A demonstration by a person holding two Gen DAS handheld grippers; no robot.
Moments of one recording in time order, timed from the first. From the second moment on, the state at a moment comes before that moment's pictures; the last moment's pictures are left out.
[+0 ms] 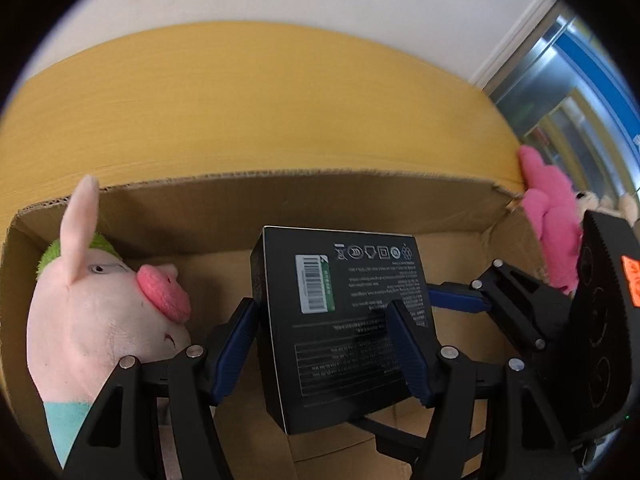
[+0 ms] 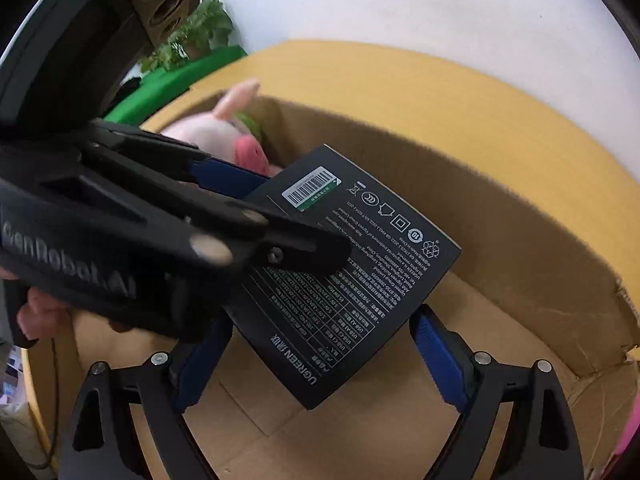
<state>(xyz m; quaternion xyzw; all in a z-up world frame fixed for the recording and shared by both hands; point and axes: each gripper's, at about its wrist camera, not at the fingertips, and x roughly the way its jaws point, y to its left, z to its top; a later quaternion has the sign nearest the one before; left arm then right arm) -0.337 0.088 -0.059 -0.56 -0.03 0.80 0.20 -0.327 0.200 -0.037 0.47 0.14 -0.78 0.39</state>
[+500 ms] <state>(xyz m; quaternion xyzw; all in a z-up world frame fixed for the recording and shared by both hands) -0.232 0.043 0.048 -0.45 0.01 0.88 0.19 -0.254 0.238 0.026 0.45 0.07 -0.84 0.29</state>
